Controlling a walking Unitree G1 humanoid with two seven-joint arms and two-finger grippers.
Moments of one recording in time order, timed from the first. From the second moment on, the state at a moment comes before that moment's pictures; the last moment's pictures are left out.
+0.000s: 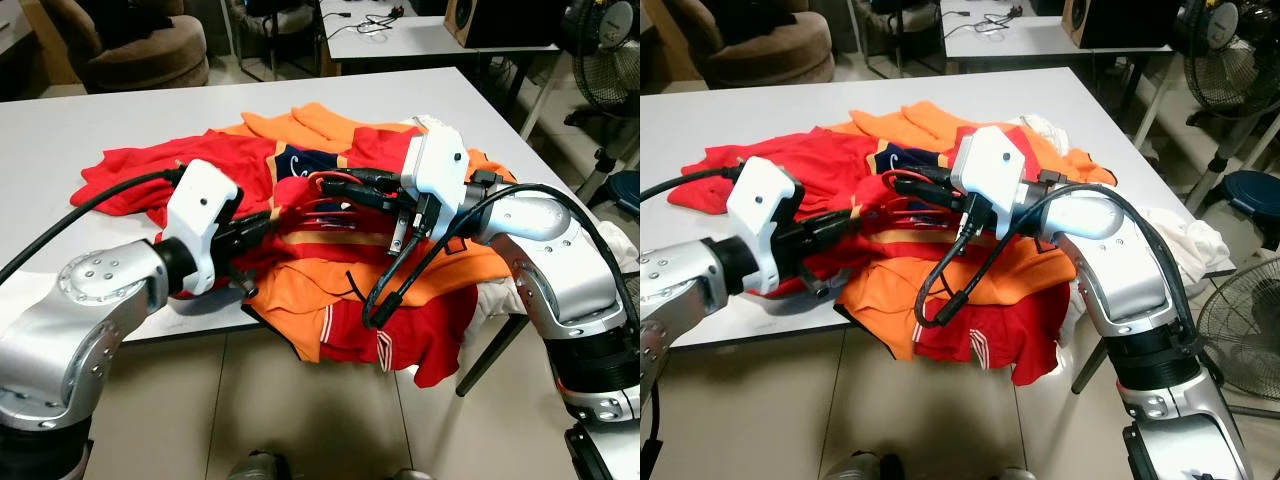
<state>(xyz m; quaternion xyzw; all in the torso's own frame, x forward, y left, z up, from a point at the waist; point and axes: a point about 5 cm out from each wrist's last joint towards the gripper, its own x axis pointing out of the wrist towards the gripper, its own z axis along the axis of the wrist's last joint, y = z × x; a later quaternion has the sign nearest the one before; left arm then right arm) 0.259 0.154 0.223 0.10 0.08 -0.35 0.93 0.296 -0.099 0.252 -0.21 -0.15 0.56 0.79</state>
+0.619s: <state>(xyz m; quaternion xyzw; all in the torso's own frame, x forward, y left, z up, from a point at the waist) 0.256 0.170 0.239 0.12 0.05 -0.37 0.92 0.296 -0.099 0.252 -0.21 -0.15 0.56 0.79</state>
